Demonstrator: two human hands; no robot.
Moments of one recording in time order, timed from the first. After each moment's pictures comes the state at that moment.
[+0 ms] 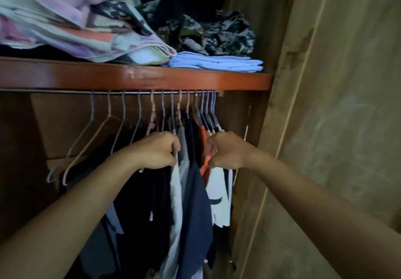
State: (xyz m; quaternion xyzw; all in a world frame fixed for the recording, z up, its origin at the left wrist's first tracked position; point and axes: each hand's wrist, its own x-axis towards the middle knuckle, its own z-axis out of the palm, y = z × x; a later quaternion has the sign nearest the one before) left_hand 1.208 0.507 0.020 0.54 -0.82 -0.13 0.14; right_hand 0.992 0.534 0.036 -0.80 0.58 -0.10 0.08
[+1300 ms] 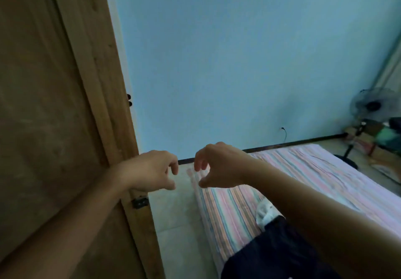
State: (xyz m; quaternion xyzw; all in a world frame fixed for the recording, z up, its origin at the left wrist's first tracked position) left_hand 0.830 0.726 -0.027 -0.15 -0.98 -0.11 -0.11; right_hand 0.829 0.926 -0.017 -0.27 0.96 -0.11 0.04
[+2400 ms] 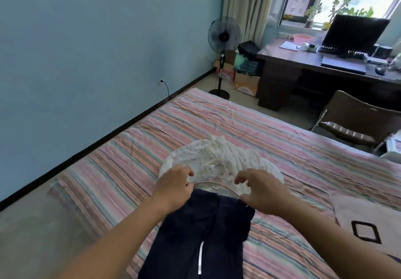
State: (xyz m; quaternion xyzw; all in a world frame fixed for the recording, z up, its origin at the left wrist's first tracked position) left_hand 0.659 1.204 -0.275 -0.41 -0.89 -0.18 -0.11; right_hand 0.834 1.386 -0.239 0.21 0.96 -0.18 0.07
